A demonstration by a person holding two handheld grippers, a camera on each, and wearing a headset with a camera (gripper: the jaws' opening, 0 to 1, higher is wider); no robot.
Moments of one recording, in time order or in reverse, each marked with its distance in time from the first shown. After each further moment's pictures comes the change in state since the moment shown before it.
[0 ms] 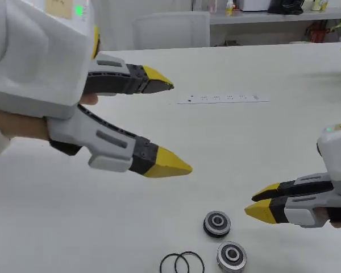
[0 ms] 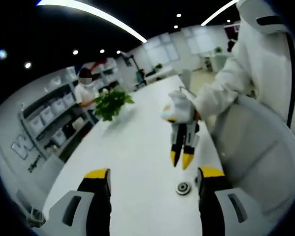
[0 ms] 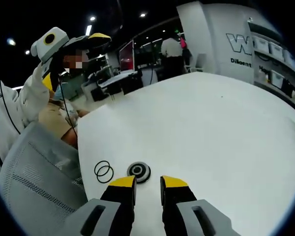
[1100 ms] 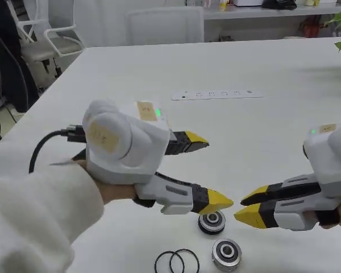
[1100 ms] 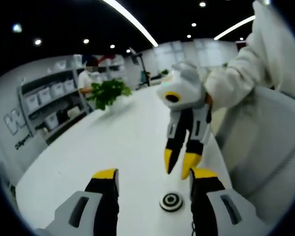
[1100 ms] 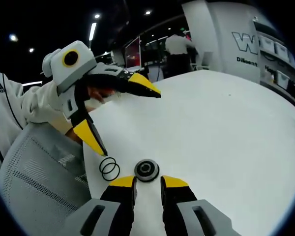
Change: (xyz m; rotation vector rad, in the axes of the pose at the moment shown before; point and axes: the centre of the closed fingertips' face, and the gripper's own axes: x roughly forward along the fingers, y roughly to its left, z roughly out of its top) left arm 0.090 -0.036 -0.062 -0.180 -0.057 -0.019; right arm 0.008 0.010 -0.006 -0.016 0.022 0.050
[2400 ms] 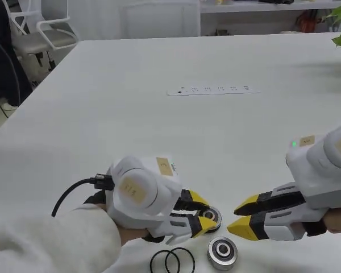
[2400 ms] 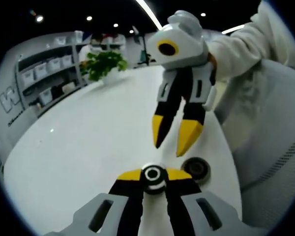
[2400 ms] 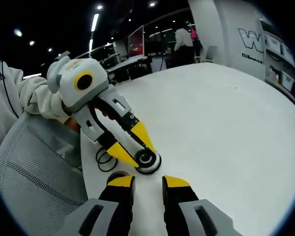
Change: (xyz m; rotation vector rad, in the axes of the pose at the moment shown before) left arm 0.030 -0.028 -0.076 -0.114 0.159 -0.048; right arm 0.015 -0.001 -0.021 -0.029 0.081 0.009
